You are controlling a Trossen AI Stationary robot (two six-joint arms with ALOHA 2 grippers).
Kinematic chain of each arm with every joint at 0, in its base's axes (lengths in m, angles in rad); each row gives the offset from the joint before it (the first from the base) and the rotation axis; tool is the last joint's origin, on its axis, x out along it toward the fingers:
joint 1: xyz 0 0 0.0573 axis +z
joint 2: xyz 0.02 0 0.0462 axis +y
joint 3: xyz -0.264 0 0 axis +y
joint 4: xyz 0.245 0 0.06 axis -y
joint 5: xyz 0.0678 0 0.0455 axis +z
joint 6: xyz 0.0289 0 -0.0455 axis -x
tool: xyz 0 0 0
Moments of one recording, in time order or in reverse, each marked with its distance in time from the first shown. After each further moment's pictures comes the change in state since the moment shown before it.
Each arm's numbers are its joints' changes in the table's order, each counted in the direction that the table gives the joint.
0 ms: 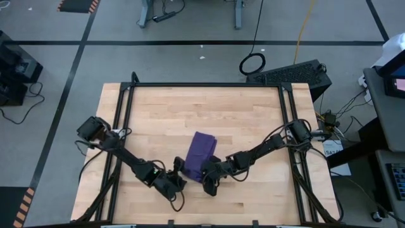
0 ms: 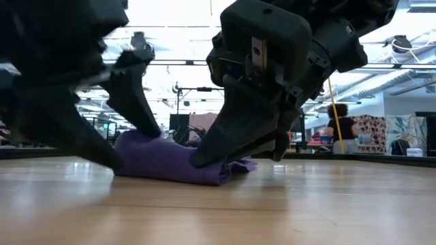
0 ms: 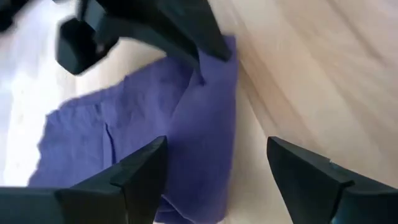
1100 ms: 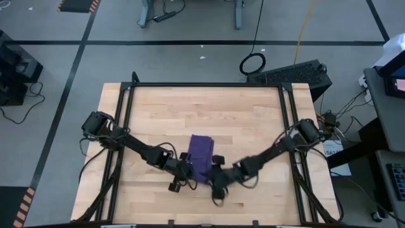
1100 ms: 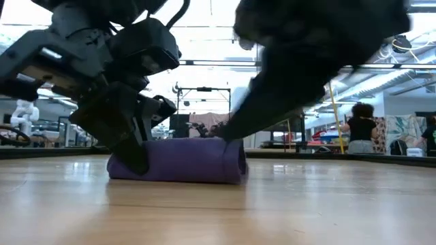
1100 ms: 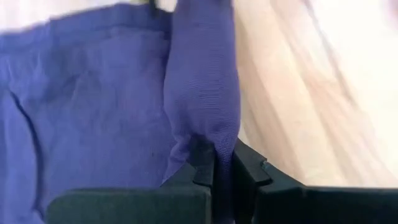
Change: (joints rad) left arm 0.230 0.013 -0.003 -0.020 -0.555 0.203; right arm 0.074 -0.128 0.005 -0.081 -0.211 0.263
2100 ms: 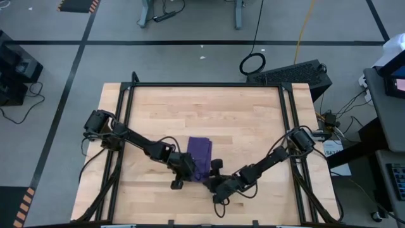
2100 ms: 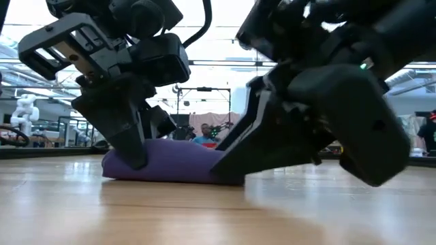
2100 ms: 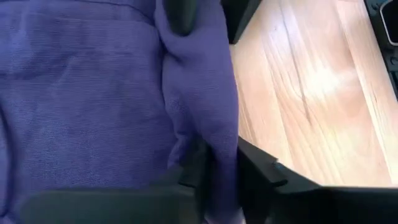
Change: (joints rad) left arm 0.092 0.006 0.006 0.065 -0.245 0.148; right arm 0.099 0.134 -0.005 0.156 -0.306 0.307
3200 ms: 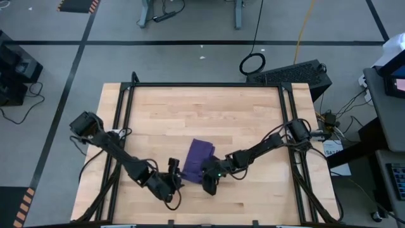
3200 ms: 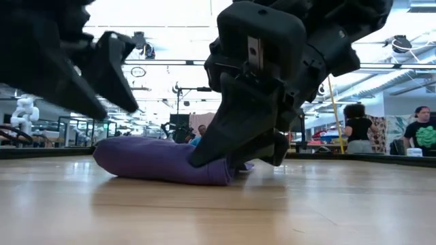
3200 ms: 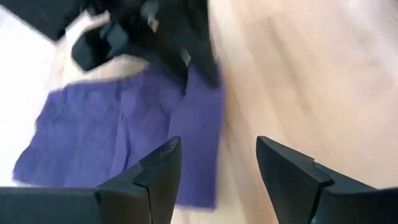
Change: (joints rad) left arm -0.357 -0.140 -0.002 -0.099 0.735 -0.089; right arm -0.191 -0.005 -0.002 -0.064 0.566 -0.597
